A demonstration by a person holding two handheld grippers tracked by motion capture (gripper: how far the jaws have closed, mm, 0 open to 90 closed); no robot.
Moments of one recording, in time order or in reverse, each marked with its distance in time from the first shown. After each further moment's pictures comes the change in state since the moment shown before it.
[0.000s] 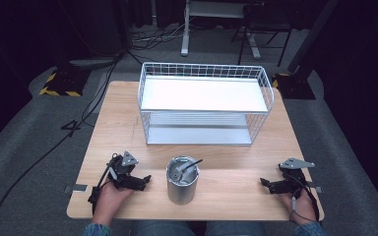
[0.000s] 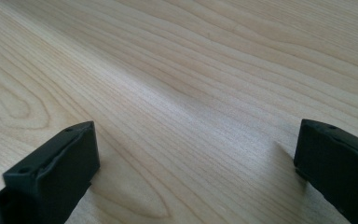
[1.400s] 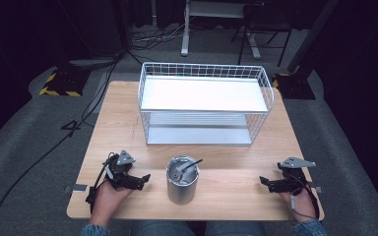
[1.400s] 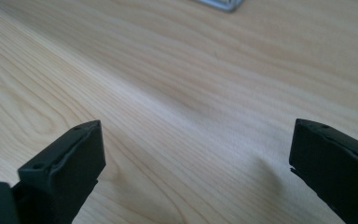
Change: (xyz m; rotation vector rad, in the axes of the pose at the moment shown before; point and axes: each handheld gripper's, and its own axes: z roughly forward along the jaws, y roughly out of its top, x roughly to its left) left arm 0.002 0.002 -0.012 -0.037 -0.048 -0.037; right arm 0.008 0.011 -0.009 -0.036 0.008 0.004
